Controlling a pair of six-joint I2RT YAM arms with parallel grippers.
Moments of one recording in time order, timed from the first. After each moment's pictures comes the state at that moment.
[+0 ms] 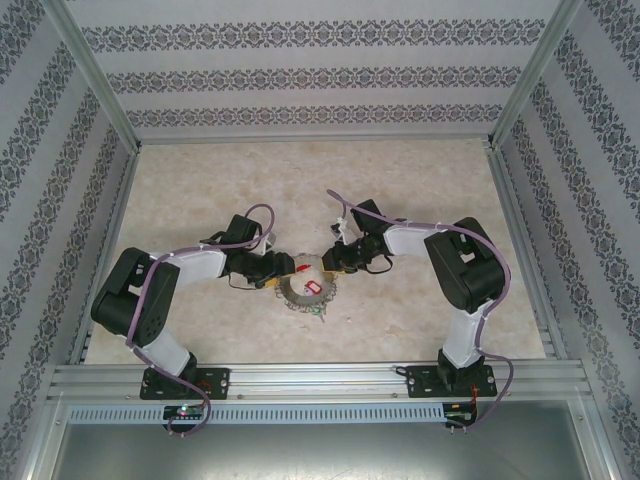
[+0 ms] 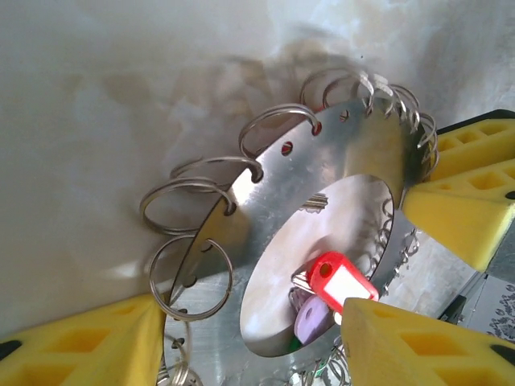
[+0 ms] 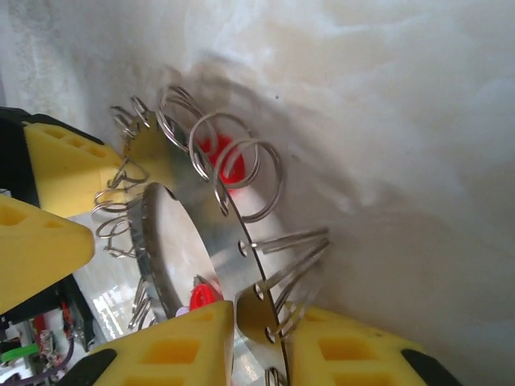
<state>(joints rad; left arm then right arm) -0.37 1.63 0.74 -0.20 0.61 -0.68 0.47 1.89 1.00 -0.26 -0.77 0.42</state>
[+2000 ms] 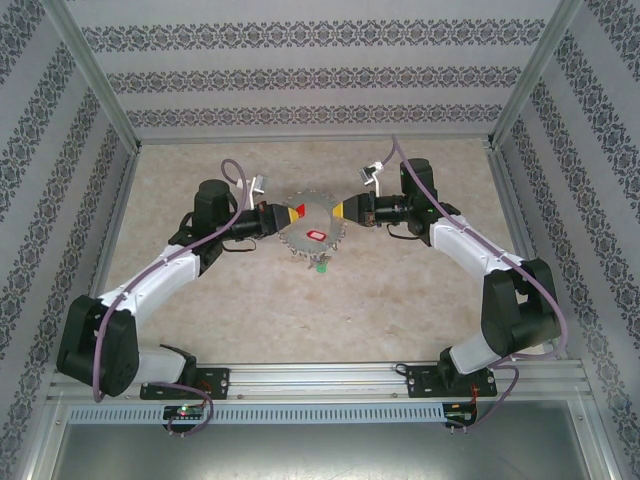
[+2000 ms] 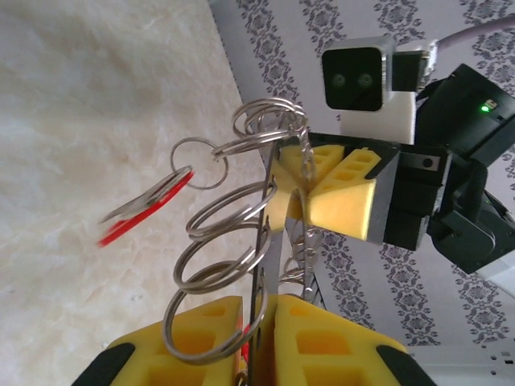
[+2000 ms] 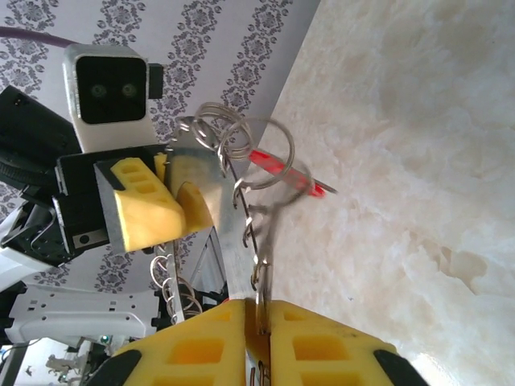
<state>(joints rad) -0.31 1.32 0.84 0.14 0.79 -0.81 0.28 1.53 1.02 -0.03 -1.09 0.63</state>
